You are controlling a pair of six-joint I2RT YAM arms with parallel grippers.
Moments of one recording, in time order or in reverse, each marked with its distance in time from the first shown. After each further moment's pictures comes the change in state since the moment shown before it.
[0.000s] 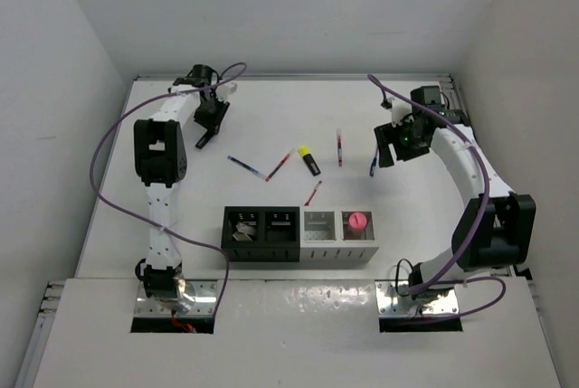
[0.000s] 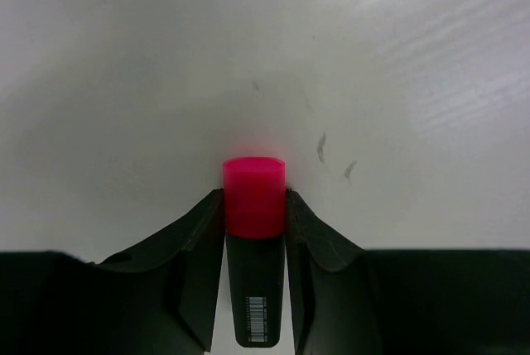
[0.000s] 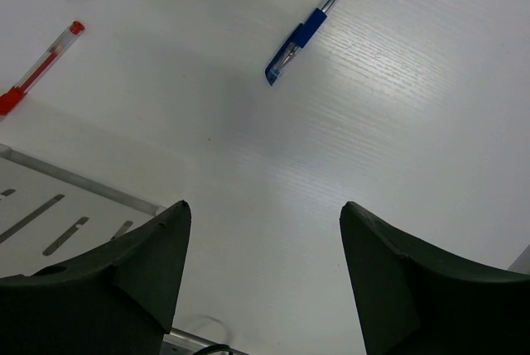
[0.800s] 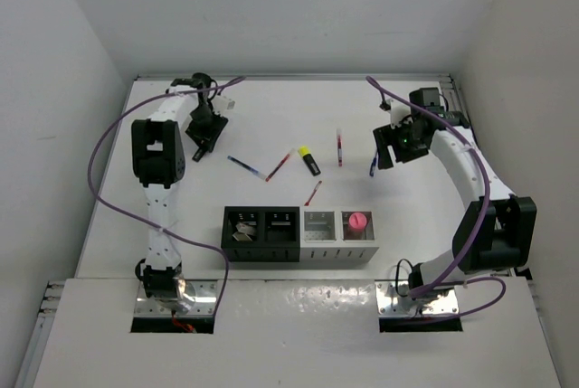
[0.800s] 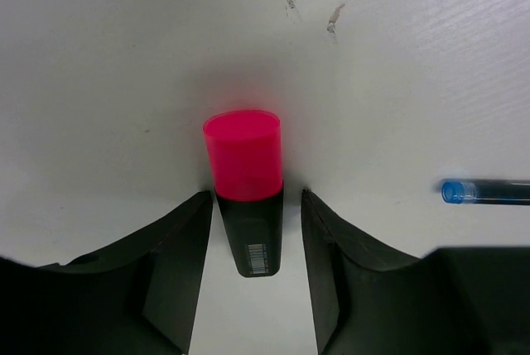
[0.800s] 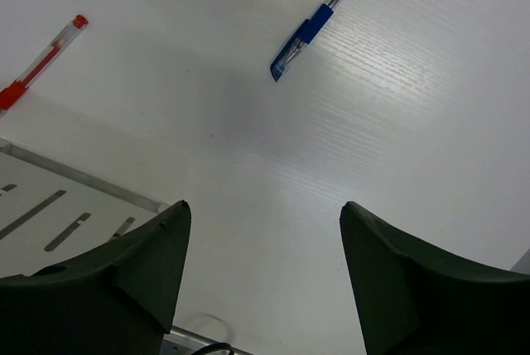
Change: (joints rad) left arm 0.010 -0.043 -0.070 -0.205 -0.035 0.050; right arm 0.009 -0.018 -0.018 0.003 -0.001 0.000
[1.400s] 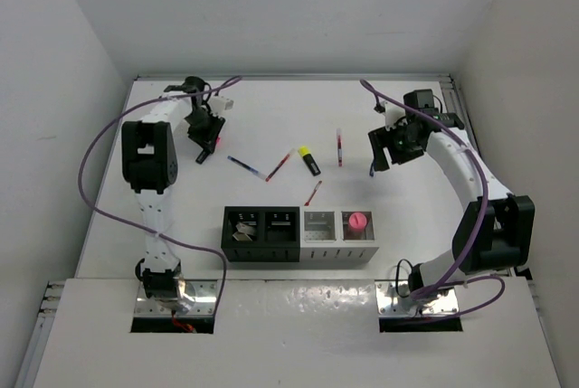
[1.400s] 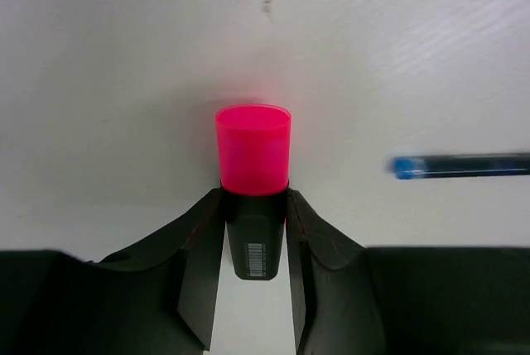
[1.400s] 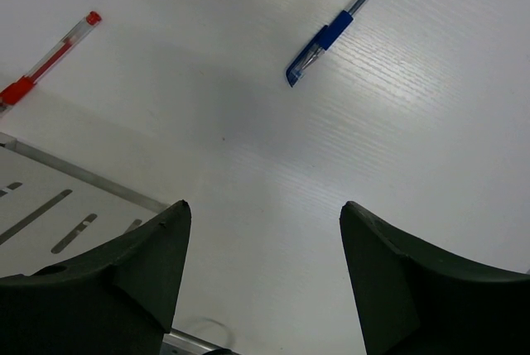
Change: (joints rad) left arm 0.011 -0.101 -0.150 0.112 0.108 0.011; right arm 0.030 0.000 -0.019 0.021 0.000 0.000
